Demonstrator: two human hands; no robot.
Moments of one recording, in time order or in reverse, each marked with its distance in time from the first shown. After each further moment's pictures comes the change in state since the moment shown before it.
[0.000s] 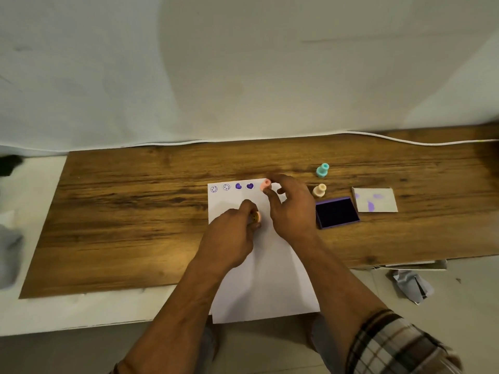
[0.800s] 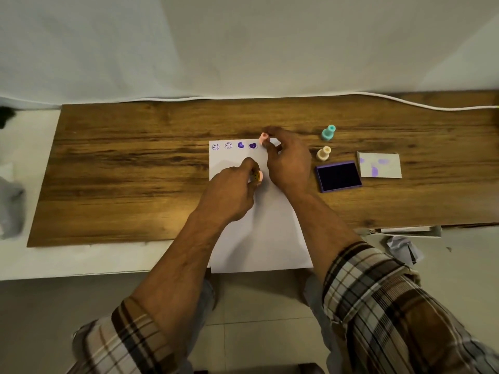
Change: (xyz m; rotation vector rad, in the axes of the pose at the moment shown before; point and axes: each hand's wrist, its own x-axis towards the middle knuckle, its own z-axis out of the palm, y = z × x) left_hand 0.005 -0.006 0.001 -0.004 0.023 0.027; right_hand 0.024 0.004 0.022 -0.025 0.016 0.002
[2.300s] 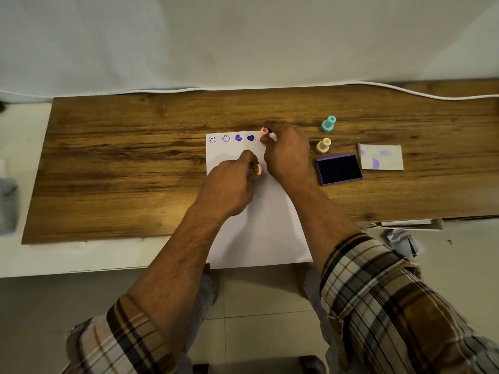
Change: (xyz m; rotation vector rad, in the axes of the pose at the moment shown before) left_hand 0.001 0.005 -0.001 0.009 -0.015 -0.019; right_hand 0.008 -0.003 0.001 -0.193 -0.090 0.000
